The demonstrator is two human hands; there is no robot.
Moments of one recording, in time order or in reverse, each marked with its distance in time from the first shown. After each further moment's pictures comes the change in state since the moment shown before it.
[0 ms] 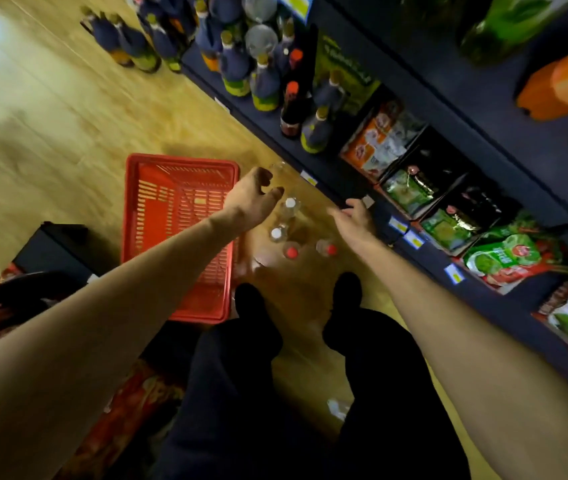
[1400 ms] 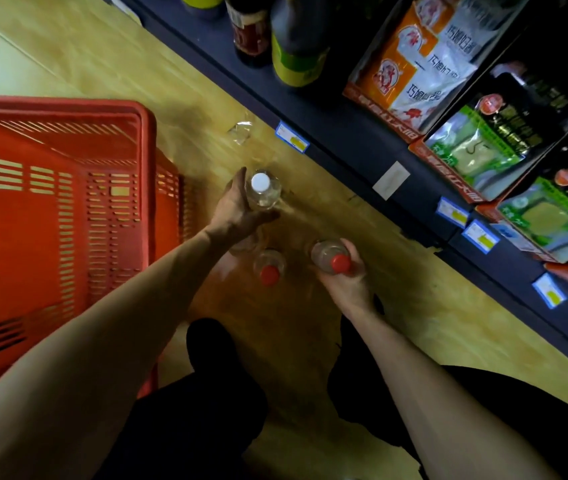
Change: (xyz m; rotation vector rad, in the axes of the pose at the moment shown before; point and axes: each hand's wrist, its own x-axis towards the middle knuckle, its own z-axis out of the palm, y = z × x) left_hand 0.229 -0.211 0.232 0.006 -0.064 0.000; right_hand 0.196 0.251 0.142 0.050 0.061 0.070
